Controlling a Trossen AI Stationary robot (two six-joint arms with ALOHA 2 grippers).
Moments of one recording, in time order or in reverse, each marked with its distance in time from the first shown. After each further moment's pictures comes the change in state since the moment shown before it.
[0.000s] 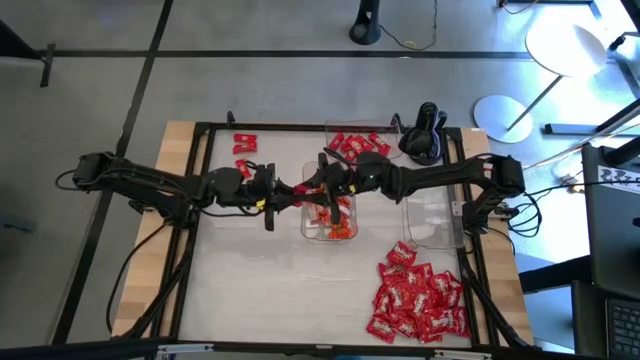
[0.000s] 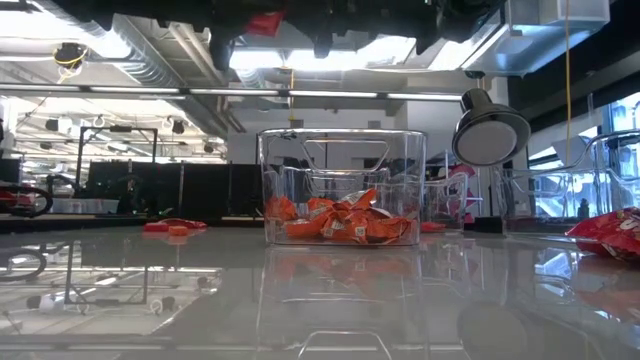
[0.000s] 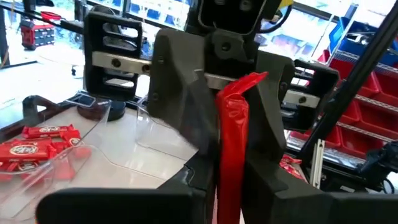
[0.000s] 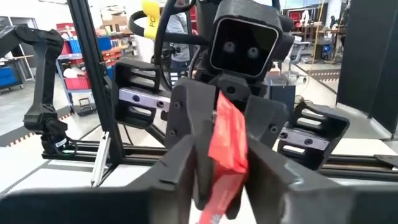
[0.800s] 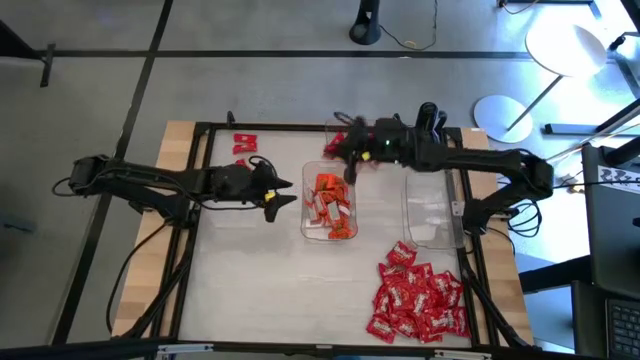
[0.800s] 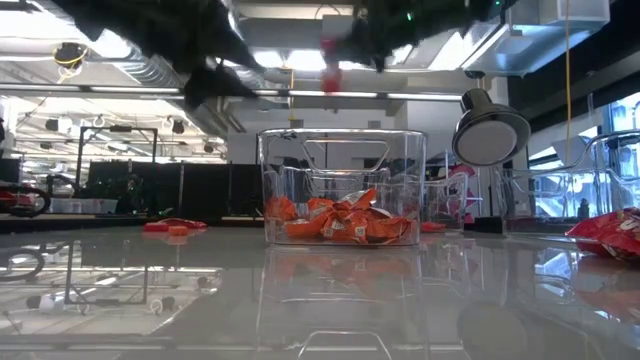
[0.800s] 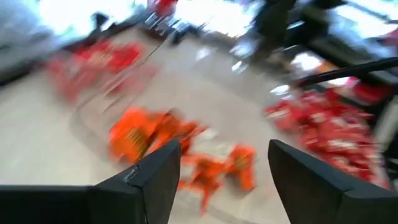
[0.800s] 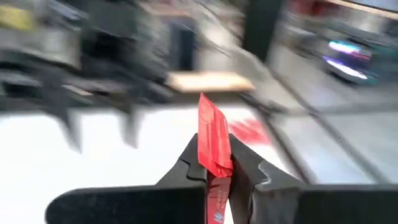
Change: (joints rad) left arm 0.094 -0.050 0.000 -0.391 -0.036 -0.108; right arm -0.216 -0.235 0.001 -0.546 0.228 -0.196
